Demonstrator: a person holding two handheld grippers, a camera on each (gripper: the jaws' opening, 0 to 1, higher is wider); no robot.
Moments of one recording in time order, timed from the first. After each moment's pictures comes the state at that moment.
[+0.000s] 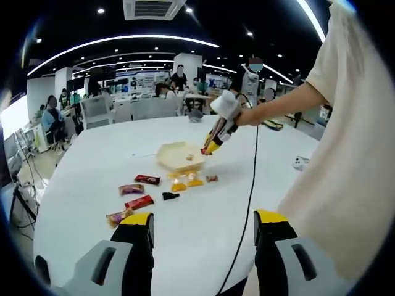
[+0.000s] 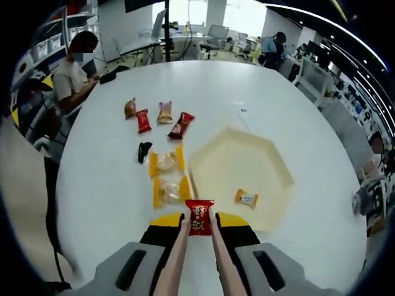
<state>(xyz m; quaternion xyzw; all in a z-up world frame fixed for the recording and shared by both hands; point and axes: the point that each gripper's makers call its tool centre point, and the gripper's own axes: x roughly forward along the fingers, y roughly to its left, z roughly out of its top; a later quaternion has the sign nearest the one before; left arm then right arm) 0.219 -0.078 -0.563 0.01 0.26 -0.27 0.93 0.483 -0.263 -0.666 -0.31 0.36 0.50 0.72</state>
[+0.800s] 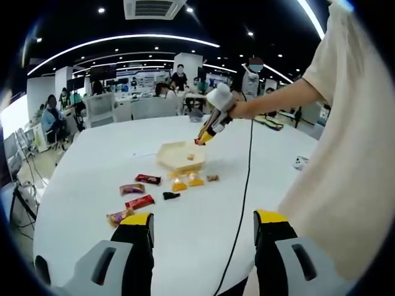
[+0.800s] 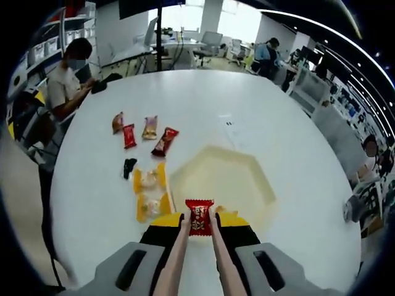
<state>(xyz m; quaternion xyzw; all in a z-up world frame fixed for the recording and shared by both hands) 0.221 -0.076 -0.564 0.01 0.26 -0.27 0.93 0.514 -0.251 -0.638 -0.31 0.34 0.49 0.74</state>
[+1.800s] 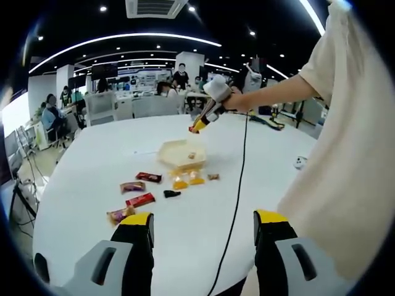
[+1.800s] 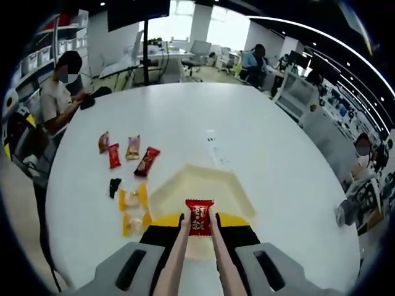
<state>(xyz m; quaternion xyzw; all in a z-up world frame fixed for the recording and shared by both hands) 0.220 -0.074 -0.567 0.01 0.27 -0.26 0.93 0.555 -0.245 -0.615 -0.28 0.31 0.47 0.77</state>
